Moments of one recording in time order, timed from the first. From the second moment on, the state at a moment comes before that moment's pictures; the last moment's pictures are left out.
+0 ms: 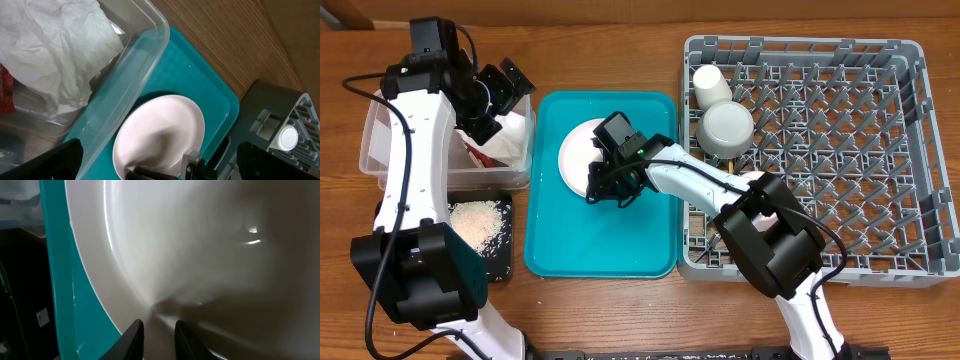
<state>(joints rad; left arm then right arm) 0.16 1.87 1.74 -1.03 0.34 -0.63 0.73 2.23 1.59 -0.51 -0.42 0.65</state>
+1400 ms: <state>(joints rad) 0.16 1.87 1.74 -1.03 0.34 -0.63 0.92 2.18 1.58 -0.42 0.00 0.18</state>
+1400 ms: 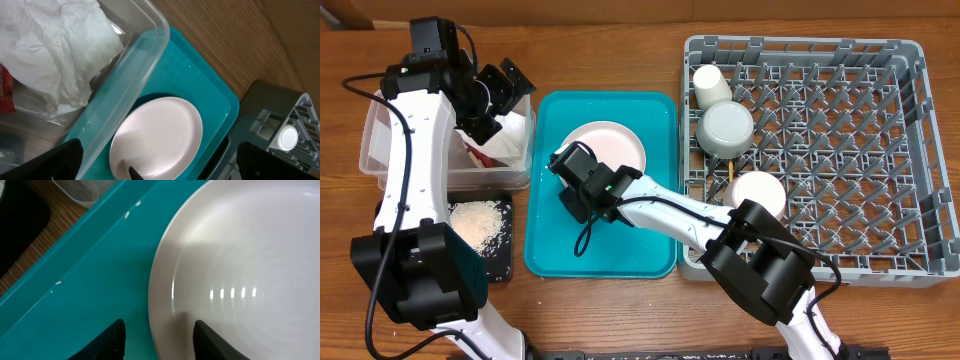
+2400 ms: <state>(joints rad) 0.16 1.87 1.74 -1.03 0.34 -0.63 0.92 2.21 1.59 -0.49 0.04 0.14</state>
